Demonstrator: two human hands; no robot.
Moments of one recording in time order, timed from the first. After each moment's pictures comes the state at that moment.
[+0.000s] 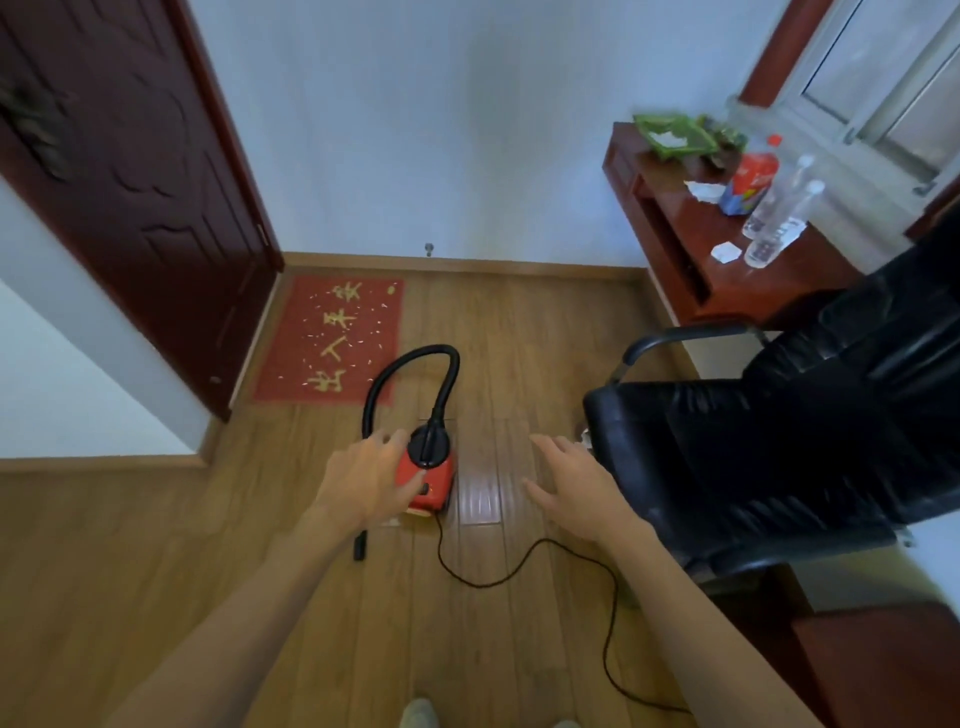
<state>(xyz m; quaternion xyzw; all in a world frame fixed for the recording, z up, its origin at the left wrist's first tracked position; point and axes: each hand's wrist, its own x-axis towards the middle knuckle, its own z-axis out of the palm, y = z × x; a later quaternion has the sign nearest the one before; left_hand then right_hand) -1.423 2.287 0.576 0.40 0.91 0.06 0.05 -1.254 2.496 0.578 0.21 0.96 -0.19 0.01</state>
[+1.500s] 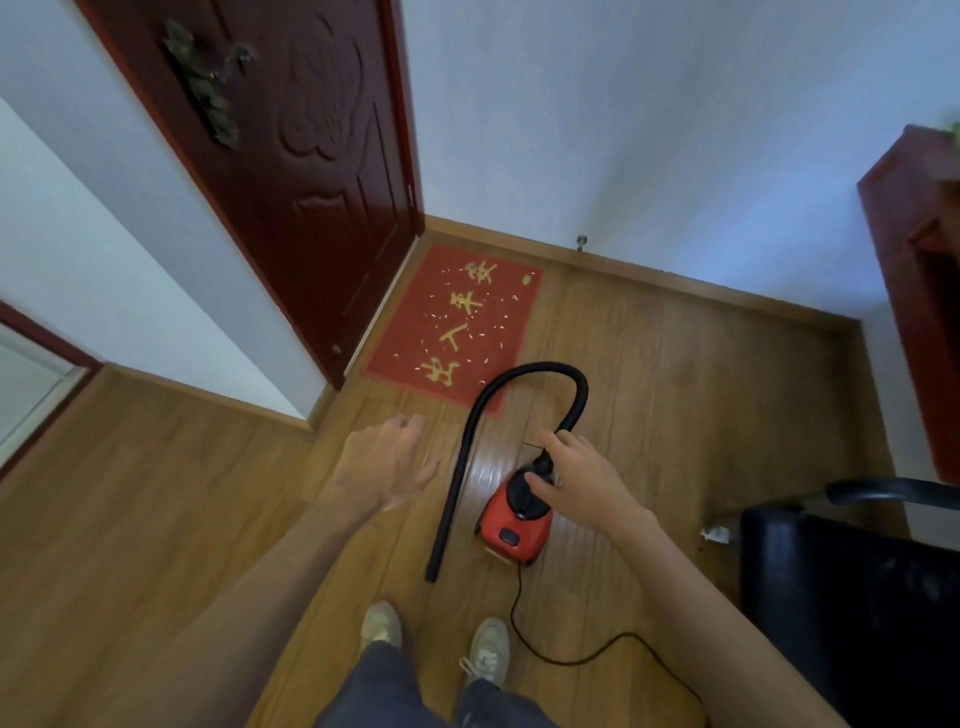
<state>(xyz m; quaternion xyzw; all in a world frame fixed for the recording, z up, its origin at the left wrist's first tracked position) -1.702 2.271 0.536 0.27 0.96 0.02 0.08 -1.604 2.520 0.520 0.03 0.97 -0.21 0.13</state>
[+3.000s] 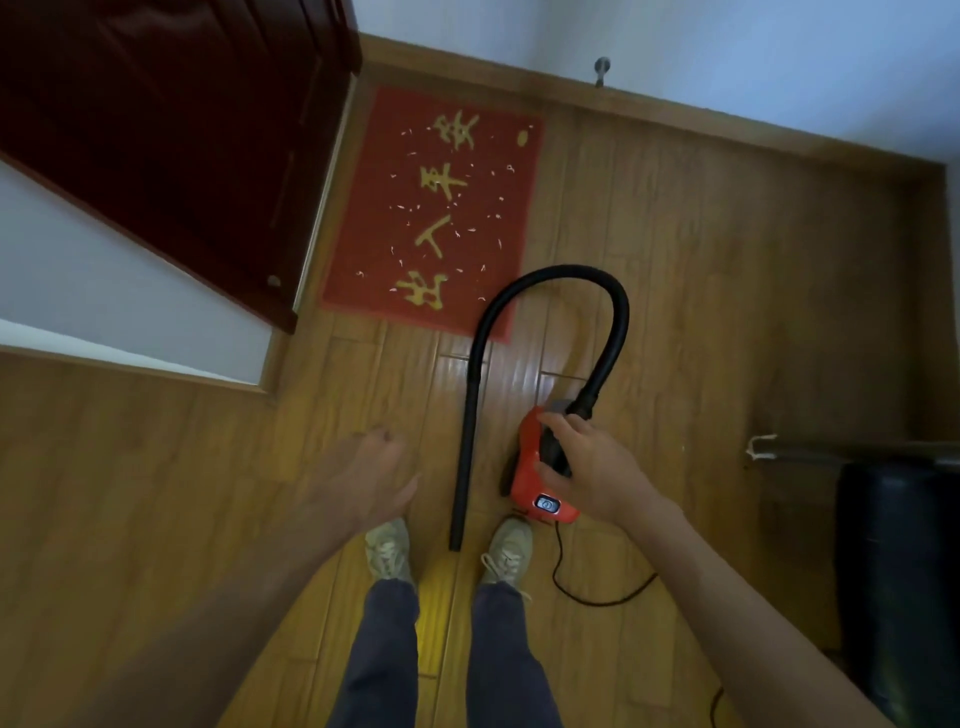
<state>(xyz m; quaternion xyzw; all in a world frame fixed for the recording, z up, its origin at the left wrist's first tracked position) -1.901 2.234 0.316 0.33 0.90 0.00 0.28 -1.784 2.493 0.317 0.10 0.94 -0.24 0.23</state>
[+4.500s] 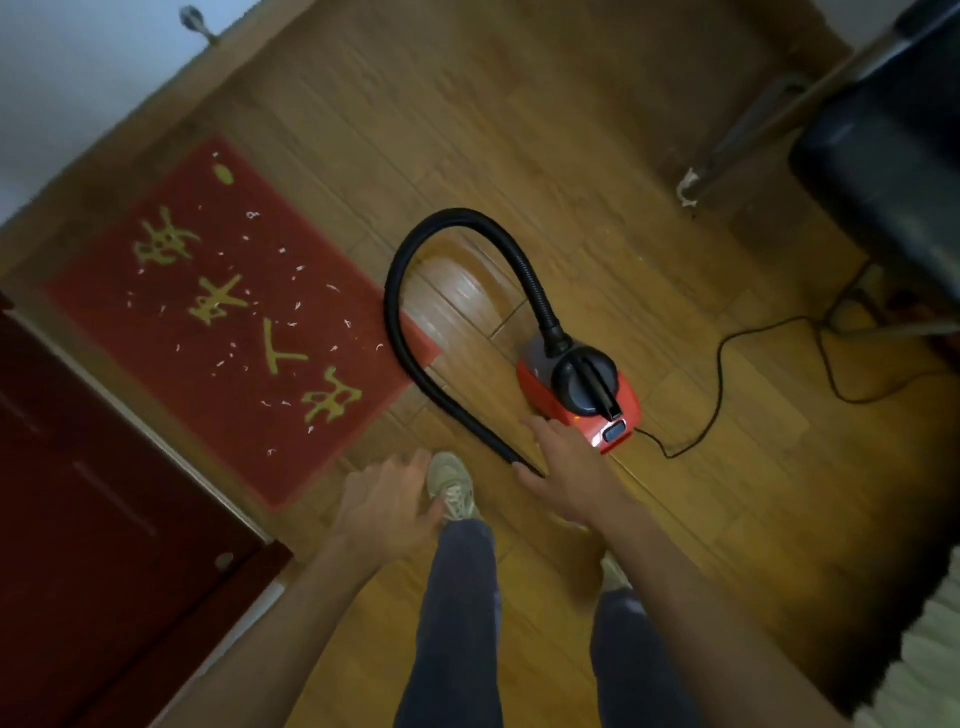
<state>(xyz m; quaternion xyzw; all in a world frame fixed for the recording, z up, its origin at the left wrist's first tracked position) -2.115 2.409 0.238 0.66 0.65 -0.14 0.33 -1.892 2.465 0.223 0.56 0.71 -0.40 0.14</state>
